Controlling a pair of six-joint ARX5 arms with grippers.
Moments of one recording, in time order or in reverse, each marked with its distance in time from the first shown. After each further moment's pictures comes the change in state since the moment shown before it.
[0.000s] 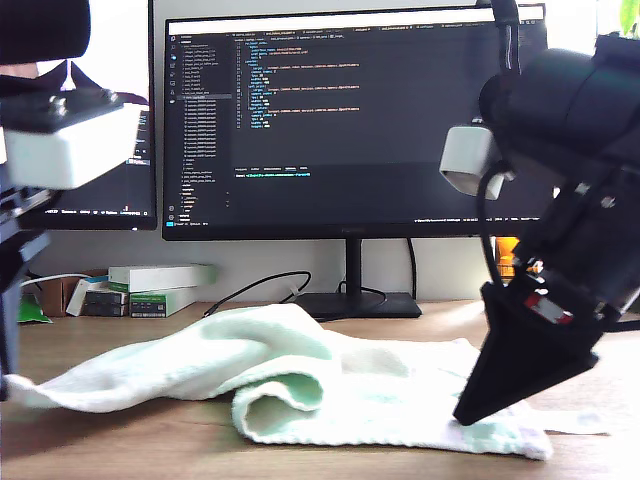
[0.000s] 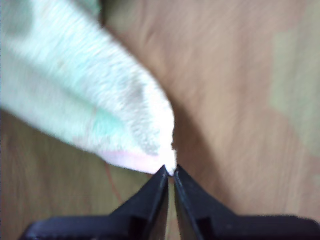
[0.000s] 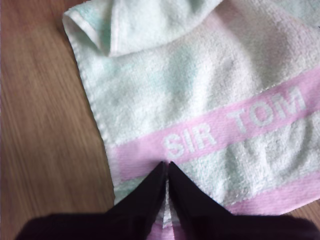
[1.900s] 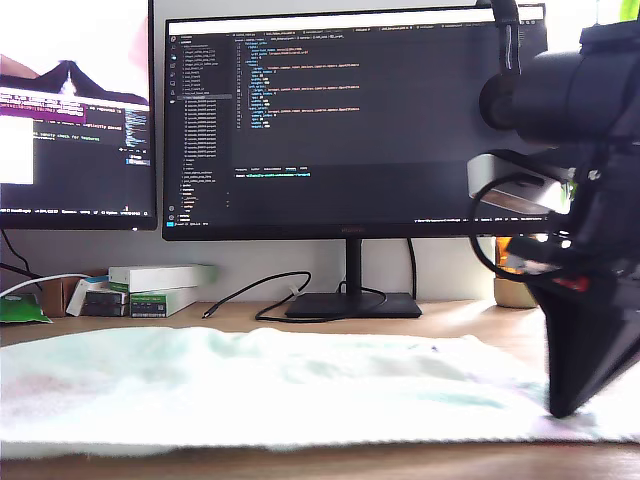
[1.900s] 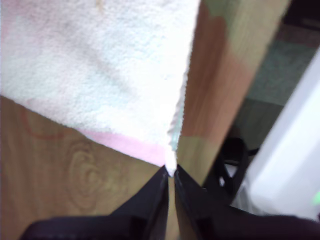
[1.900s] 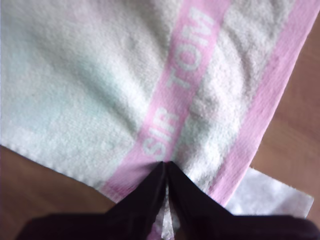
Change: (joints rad) left arm 0.273 0.000 0.084 -0.517 -0.034 0.006; right arm -0.072 -0.001 0.146 -0.406 0.200 0.414
